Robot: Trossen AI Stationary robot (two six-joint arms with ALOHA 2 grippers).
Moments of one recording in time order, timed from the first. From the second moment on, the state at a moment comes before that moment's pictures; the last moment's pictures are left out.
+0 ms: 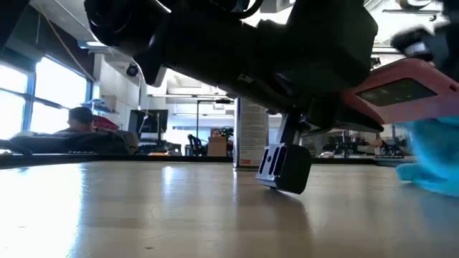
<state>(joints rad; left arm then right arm) -0.39 2.33 1.39 0.60 -0.59 1.31 0.73 1.33 0.83 -0.64 0.45 0.43</state>
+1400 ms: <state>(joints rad) -0.37 2.34 1.48 0.97 -0.72 1.61 0.74 1.35 0.84 -0.22 0.49 0.23</state>
